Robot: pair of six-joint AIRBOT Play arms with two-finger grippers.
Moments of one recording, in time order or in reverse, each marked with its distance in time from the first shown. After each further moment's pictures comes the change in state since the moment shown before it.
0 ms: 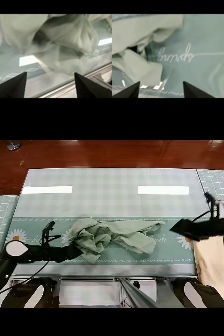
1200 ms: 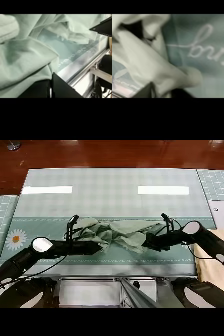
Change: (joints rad) left arm -0.456 -0.225 0.092 -0.393 0.397 0.205; right arm 0.410 -0.273 -0.204 0.240 -0.341 0.038
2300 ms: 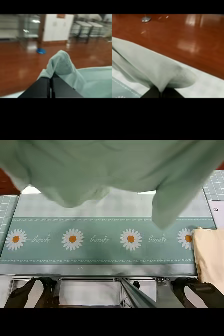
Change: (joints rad) left arm 0.961 0.146 1.367 0.099 -0.473 -0.014; right arm -0.109 0.214 1.521 -0.198 0.449 -0.061
